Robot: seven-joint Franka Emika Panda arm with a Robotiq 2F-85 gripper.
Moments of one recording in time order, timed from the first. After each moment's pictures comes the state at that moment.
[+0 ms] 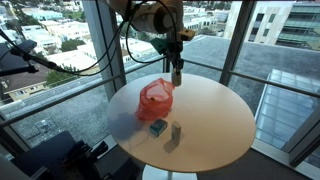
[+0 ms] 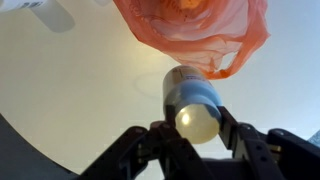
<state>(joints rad) 0.07 0.41 -0.13 -1.70 0.02 2.27 0.53</state>
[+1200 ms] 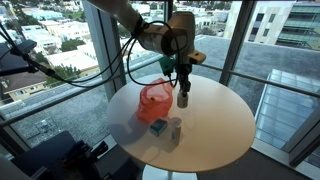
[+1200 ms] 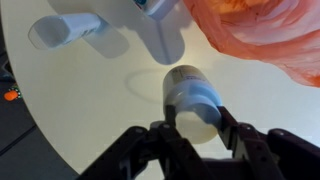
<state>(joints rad) -0.01 0.41 -0.17 -1.85 0.02 2.35 0.57</state>
